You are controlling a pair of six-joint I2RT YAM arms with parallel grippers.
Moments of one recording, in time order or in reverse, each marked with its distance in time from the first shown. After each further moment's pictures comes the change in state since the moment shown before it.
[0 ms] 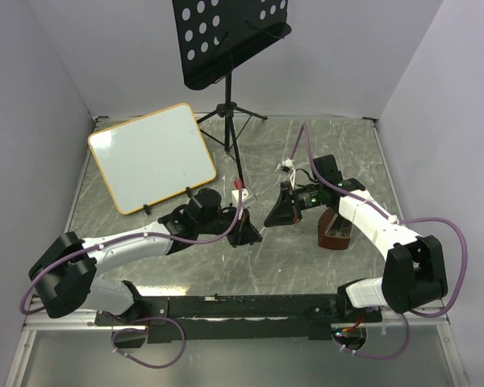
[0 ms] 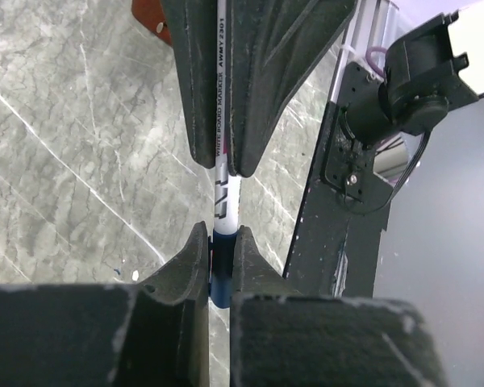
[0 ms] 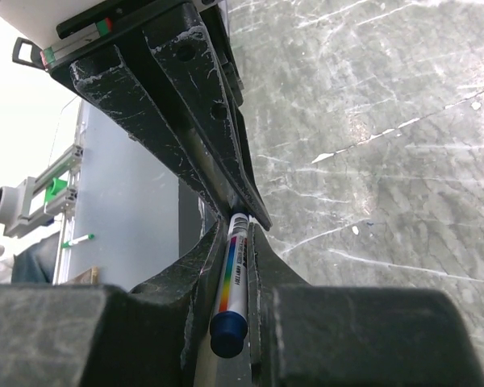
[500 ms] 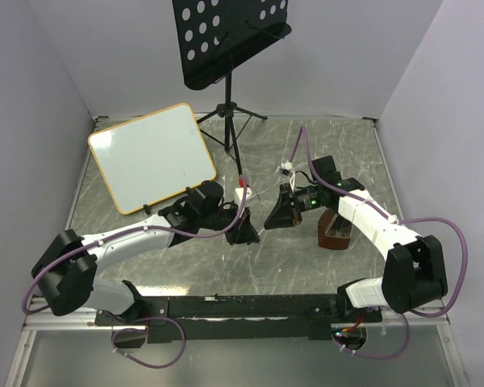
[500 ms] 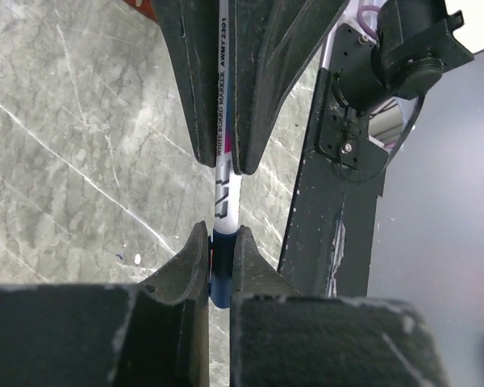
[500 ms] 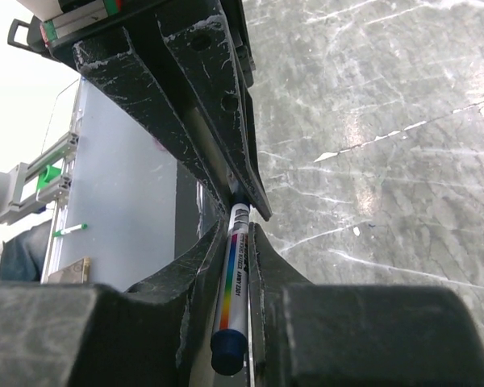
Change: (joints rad) left arm 0.036 0.022 0.090 -0.175 0.098 0.107; right arm 0.006 0.001 0.006 -0.061 -0.014 -0.096
